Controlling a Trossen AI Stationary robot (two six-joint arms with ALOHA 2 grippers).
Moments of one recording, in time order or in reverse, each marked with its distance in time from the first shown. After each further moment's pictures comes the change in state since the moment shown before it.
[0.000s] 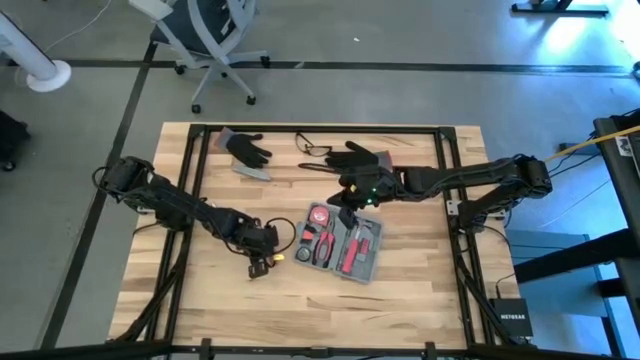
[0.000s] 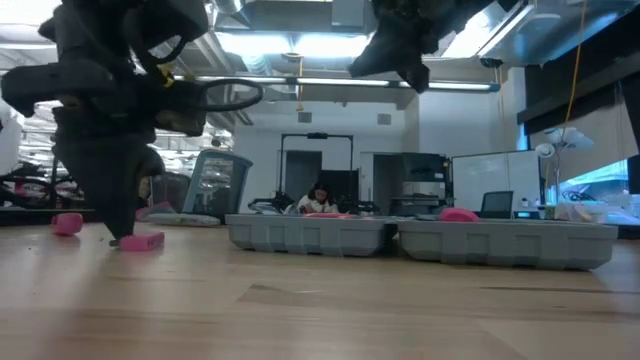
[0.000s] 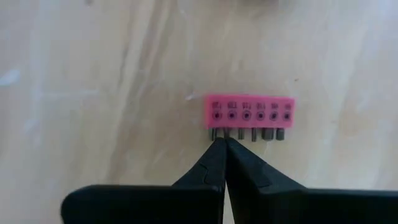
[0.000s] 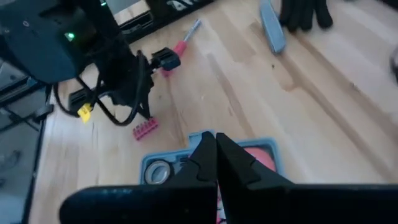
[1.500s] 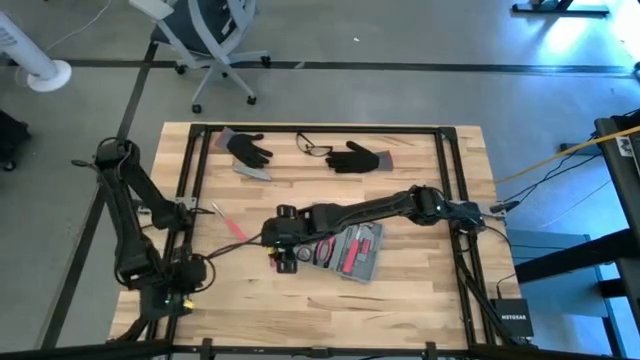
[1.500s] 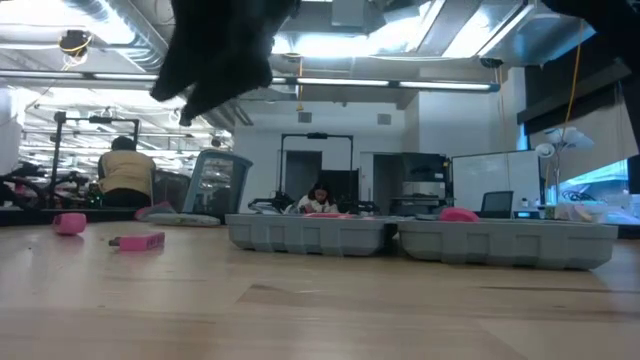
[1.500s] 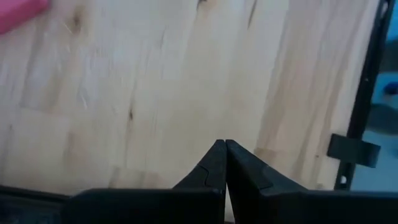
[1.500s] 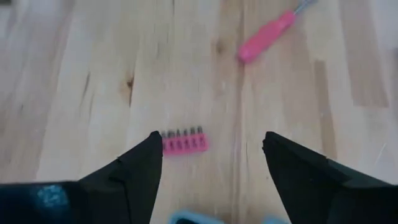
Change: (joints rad) left arm -0.905 -0.293 0.113 -0.535 -0.299 -0.866; right arm 0.181 0.932 1.180 -0.581 0.064 -0.312
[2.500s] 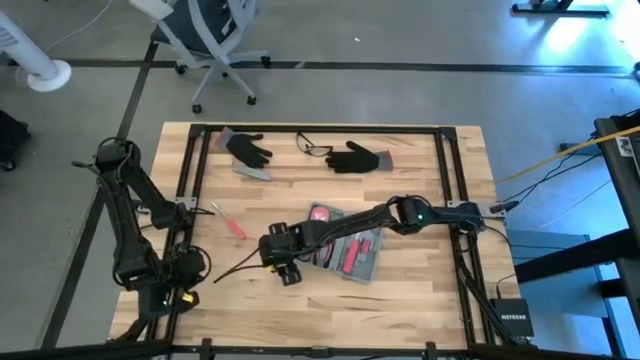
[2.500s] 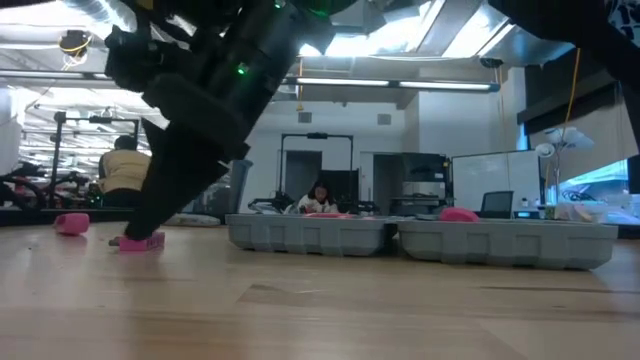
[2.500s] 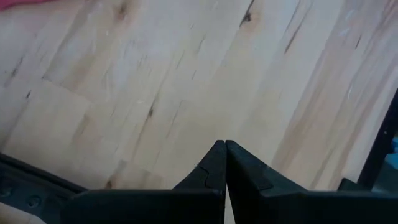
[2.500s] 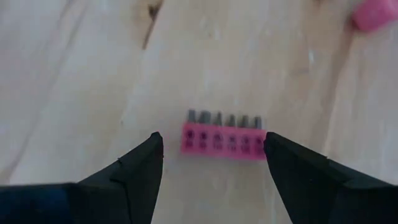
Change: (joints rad) left arm -0.033 0.012 -0.026 -0.040 -0.075 -0.262; right arm 0.024 0.185 -0.006 0.101 -0.102 -0.234
